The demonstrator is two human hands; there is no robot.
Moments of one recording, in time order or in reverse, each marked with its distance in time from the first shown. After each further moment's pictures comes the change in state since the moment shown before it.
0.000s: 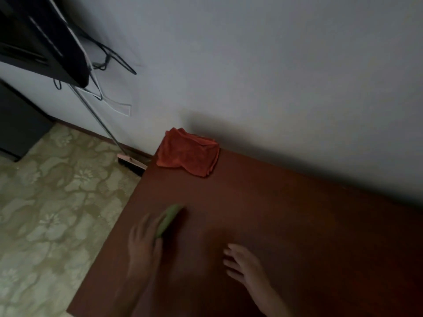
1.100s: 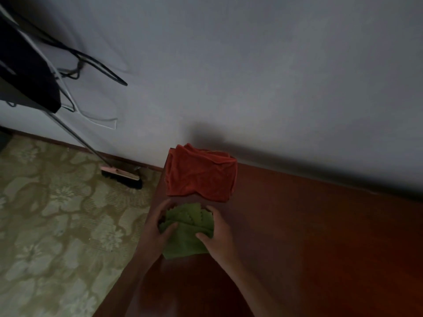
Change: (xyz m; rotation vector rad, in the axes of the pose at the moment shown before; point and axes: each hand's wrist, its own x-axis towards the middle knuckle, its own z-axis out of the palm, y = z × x) left_hand 0.158 -0.063 -0.012 -0.619 -0.286 -0.212; right_hand 0.128 -0.072 0.165 -0.737 0.128 -0.478
